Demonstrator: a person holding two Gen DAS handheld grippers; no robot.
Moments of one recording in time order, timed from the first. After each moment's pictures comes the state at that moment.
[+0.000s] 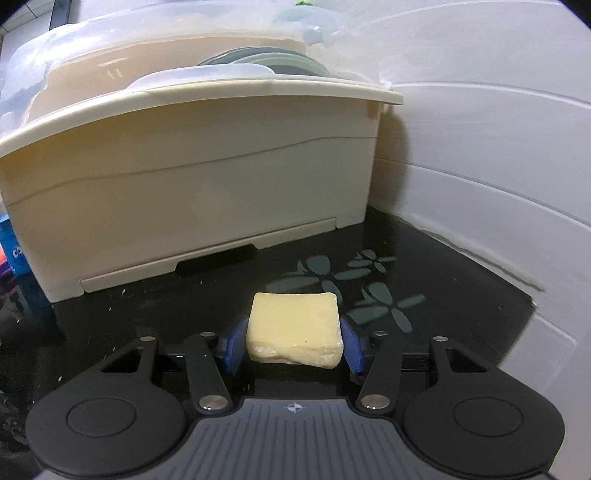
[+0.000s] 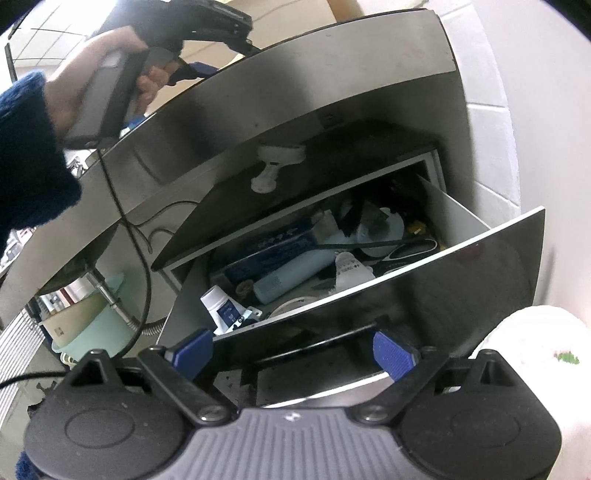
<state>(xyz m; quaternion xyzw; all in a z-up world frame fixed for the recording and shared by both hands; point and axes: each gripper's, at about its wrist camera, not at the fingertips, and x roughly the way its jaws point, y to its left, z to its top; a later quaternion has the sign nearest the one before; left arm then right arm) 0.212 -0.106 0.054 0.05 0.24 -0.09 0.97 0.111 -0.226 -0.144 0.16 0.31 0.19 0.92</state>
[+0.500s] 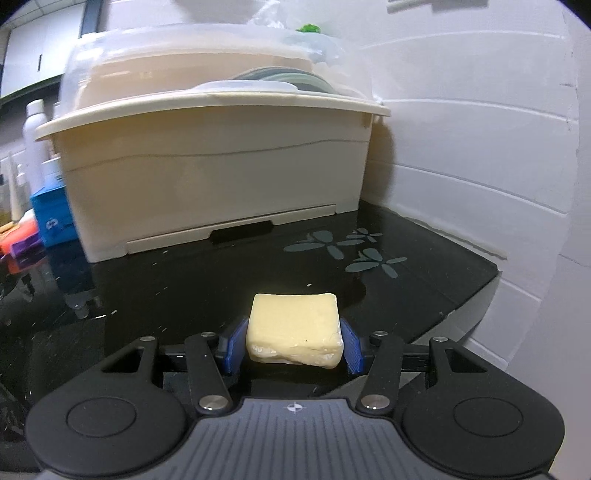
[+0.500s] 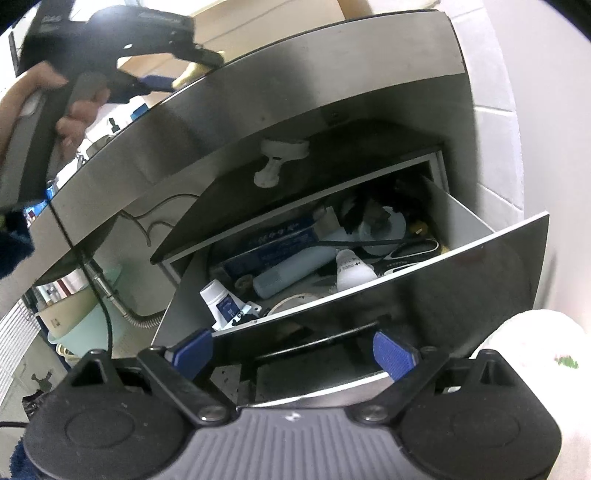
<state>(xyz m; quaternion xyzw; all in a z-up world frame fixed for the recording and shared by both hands) 0.144 -0.062 0.046 0.03 0.22 -0.11 0.97 0.110 -0.220 -0.140 0.14 0.31 0.19 0.92</state>
